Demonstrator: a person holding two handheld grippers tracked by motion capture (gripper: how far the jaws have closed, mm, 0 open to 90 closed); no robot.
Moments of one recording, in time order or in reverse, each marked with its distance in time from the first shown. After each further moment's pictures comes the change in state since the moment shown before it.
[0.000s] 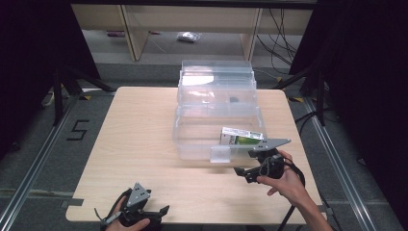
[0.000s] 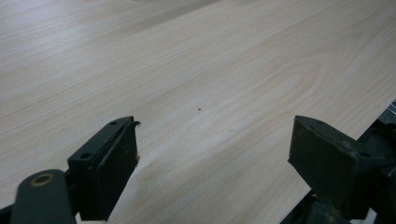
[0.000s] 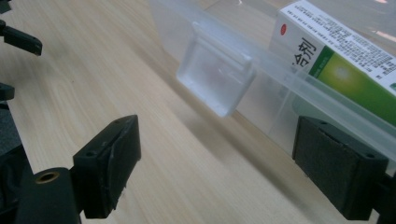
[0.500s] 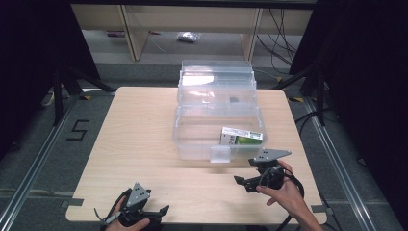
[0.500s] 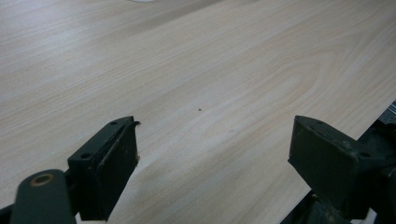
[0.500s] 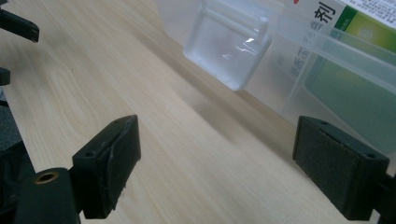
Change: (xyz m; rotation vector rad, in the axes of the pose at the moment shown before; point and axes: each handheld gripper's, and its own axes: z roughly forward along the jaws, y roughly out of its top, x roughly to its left) left arm -0.002 0.000 -0.001 -0.013 -0.008 -0.009; right arm 0.012 -0.028 0.006 -0.017 -0.006 0.035
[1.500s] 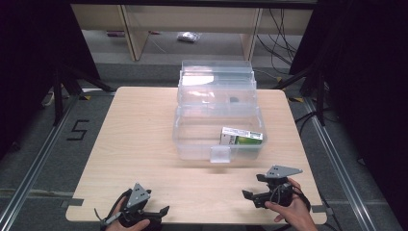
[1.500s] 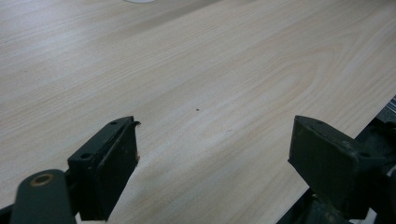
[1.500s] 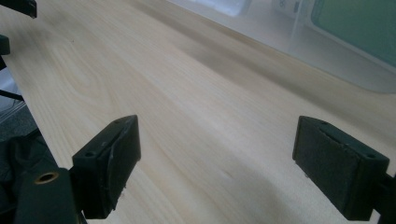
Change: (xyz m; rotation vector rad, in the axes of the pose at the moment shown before) left arm 0.000 0.000 0.000 0.007 0.008 0.019; right arm -0.002 -0.055 -0.006 -0.021 0.004 0.070
